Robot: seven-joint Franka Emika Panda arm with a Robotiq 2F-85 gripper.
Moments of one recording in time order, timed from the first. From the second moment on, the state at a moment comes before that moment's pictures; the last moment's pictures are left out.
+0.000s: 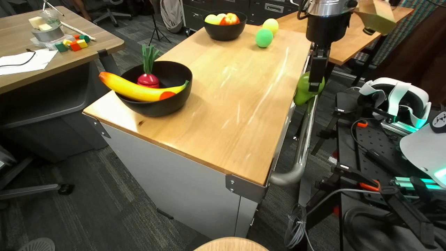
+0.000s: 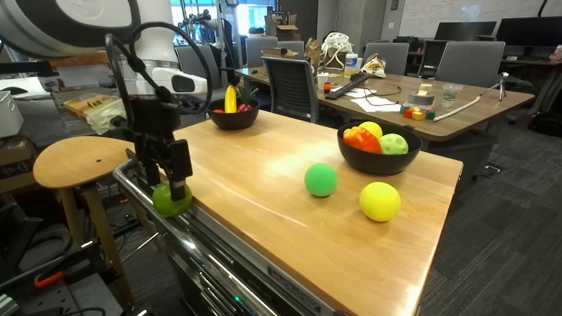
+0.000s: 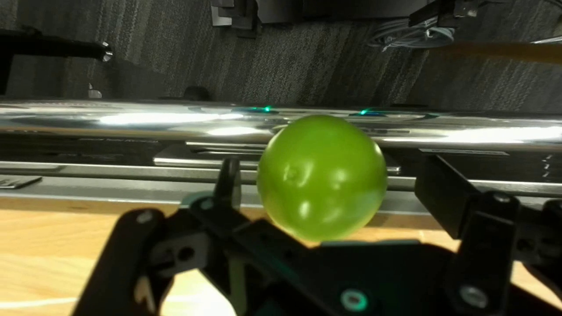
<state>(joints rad) -0.01 -0.30 0.02 -2.76 -0.16 2.29 0.12</state>
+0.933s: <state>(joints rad) -0.03 -0.28 0.02 -2.76 -0.15 2.36 0.08</state>
